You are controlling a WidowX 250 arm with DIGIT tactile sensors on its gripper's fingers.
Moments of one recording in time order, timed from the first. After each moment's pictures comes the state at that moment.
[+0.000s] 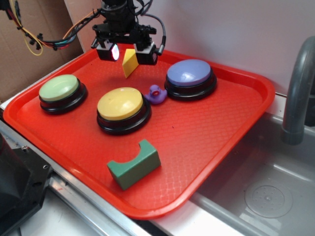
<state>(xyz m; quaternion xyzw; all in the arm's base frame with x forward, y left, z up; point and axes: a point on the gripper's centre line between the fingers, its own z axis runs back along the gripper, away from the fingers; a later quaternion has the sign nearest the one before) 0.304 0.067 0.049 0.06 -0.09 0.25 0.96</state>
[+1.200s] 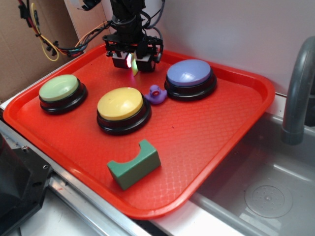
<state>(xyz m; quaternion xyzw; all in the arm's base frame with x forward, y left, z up) 0.319 0.083 0.022 0.08 -0.08 0.25 0.96</state>
